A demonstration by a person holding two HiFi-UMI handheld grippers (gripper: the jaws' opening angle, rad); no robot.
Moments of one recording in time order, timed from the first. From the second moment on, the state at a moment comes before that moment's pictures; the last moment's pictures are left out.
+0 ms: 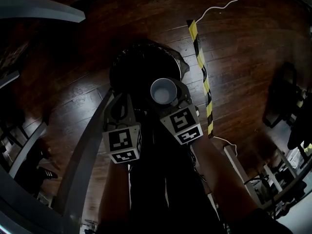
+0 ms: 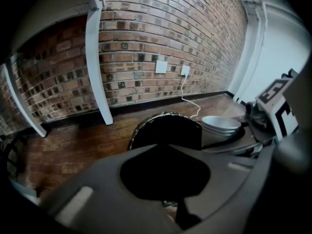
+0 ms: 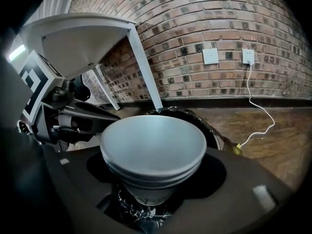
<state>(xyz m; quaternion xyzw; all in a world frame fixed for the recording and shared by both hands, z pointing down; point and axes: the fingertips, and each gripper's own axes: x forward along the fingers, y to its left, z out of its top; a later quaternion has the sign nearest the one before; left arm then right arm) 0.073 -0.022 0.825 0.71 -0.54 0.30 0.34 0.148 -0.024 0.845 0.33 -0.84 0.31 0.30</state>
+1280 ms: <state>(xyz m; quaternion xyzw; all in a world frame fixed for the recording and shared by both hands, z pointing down) 0.099 -0.045 0.678 0.73 -0.55 0.22 0.33 0.151 -0.061 0.719 0.33 -0.86 0.24 0.30</state>
